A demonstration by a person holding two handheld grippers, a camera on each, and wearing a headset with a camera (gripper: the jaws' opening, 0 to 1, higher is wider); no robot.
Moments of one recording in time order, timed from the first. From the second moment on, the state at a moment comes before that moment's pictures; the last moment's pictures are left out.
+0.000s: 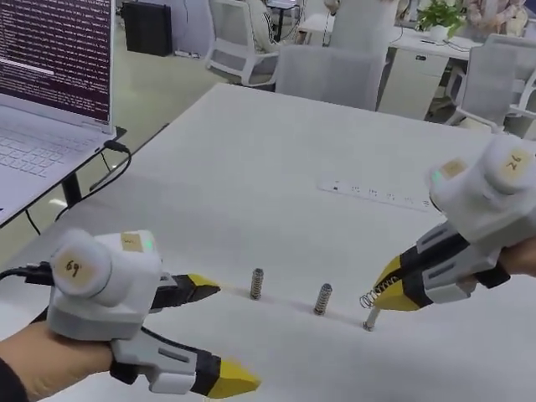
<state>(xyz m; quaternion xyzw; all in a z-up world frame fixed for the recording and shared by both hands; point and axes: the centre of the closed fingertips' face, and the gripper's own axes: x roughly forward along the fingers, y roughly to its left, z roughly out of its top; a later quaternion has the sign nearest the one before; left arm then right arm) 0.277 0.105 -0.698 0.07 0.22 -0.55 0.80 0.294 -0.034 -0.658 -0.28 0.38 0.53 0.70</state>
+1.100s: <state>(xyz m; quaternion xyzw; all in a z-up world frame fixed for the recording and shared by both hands) 0.280 0.096 -0.702 0.08 0.21 -0.56 0.80 0.339 -0.074 -0.679 -0.39 0.47 0.50 0.62</state>
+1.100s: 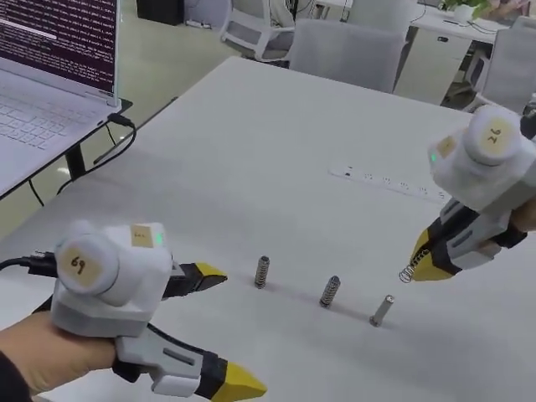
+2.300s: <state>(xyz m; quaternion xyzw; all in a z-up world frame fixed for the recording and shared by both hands) 0.278 0.098 -0.702 0.07 0.22 -0.56 0.80 0.344 -0.079 -0.721 -0.39 0.51 0.50 0.58</state>
